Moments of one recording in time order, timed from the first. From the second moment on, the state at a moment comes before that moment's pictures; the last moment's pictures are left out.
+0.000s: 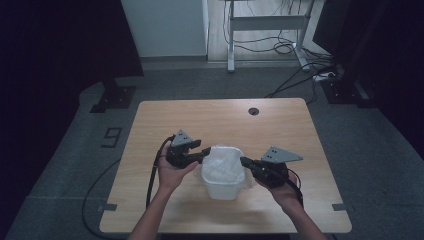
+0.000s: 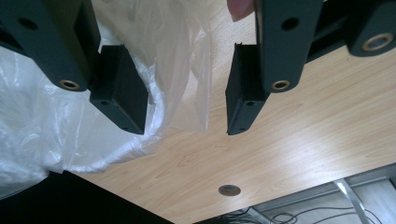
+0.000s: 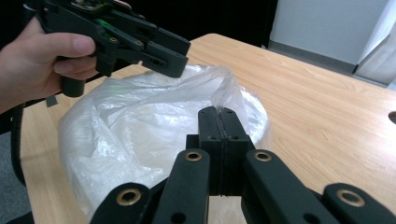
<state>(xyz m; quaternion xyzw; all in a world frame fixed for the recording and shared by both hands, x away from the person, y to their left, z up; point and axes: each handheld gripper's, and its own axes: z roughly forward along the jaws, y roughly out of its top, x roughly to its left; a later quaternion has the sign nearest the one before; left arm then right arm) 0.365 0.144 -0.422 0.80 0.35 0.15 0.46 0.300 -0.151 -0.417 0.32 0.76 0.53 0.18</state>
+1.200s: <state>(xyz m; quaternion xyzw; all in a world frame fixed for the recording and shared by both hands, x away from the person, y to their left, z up) 0.364 0.143 -0.424 0.80 0.36 0.15 0.45 0.232 -0.156 -0.470 0.22 0.78 0.57 0.15</state>
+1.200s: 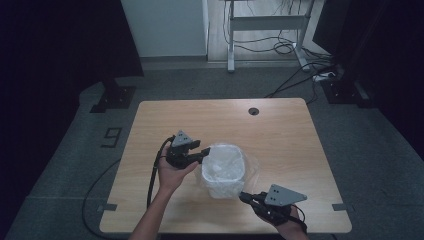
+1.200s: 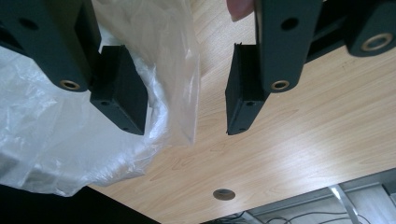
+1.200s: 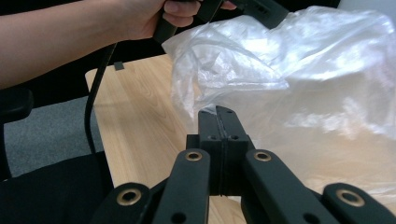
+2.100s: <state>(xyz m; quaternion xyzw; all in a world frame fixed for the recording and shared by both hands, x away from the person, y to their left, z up) 0.365 0.140 -0.427 0.80 0.36 0.15 0.45 0.240 -0.162 -0.505 0.23 0.78 0.57 0.13</state>
